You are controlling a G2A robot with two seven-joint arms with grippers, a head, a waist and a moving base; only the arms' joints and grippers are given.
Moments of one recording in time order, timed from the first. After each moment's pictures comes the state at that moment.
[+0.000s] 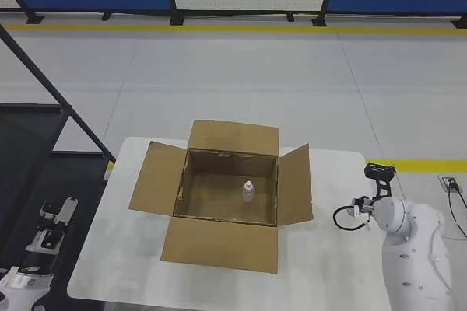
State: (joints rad) left arm 1.56 -1.25 -2.05 -1.86 0.29 -0.46 -0.29; right arm -0.89 -1.43 1.74 -1.45 -1.49 0.07 1.21
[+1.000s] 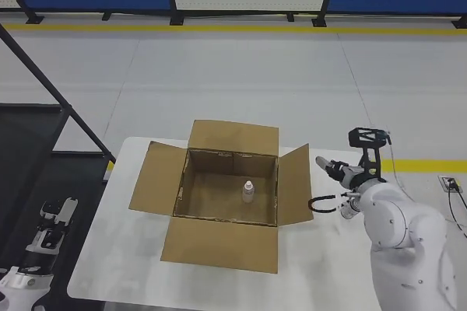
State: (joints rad) left arm 1.56 -1.25 -2.05 -1.86 0.29 -0.46 -0.29; right arm -0.96 -1.44 1.49 -1.97 -1.28 0.12 1.02
